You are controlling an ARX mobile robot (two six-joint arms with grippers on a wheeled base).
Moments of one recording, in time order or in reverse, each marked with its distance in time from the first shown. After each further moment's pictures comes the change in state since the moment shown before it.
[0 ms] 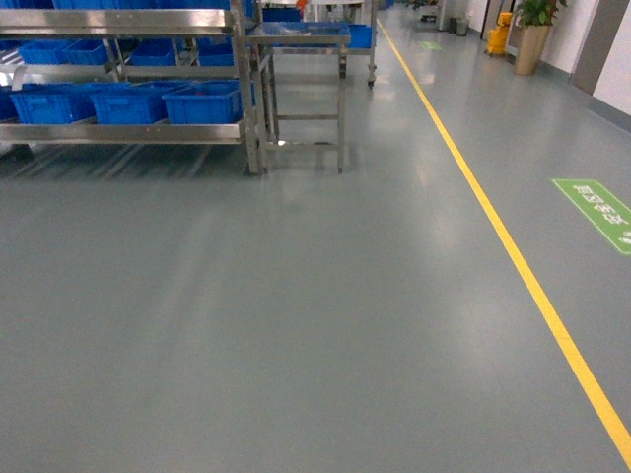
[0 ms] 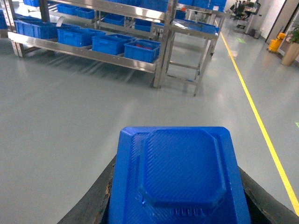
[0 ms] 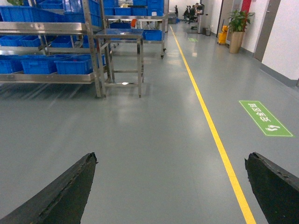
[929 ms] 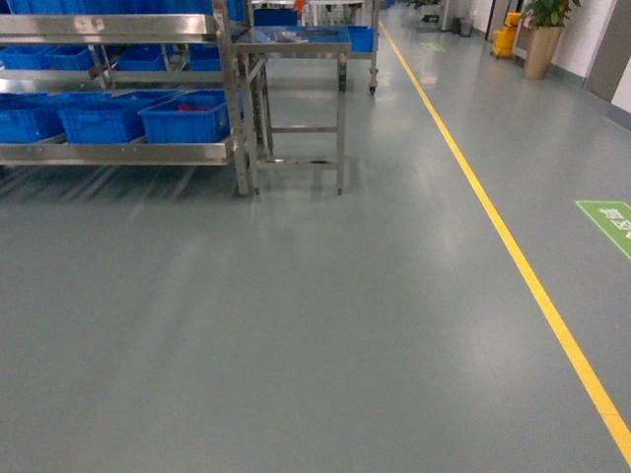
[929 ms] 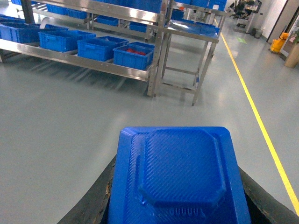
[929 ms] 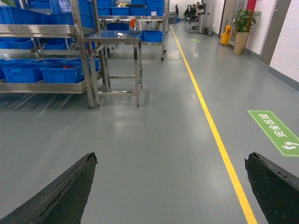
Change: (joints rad) left arm 0.002 0.002 0.000 -0.003 0.000 0.000; right arm 0.000 0.000 0.000 -0.001 0.000 0.000
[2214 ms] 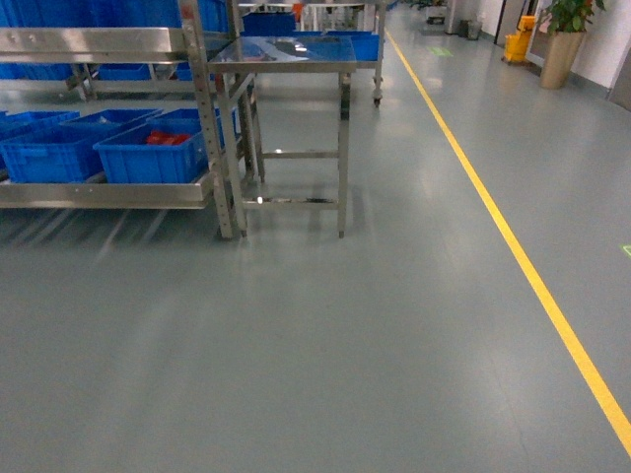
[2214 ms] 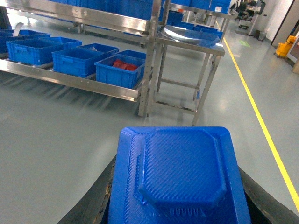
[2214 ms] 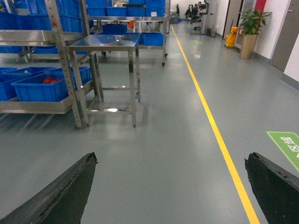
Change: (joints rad) left arm 0.000 0.001 0.000 0.002 0.000 0.000; right arm 0.000 0.000 0.000 -0.001 0.000 0.000
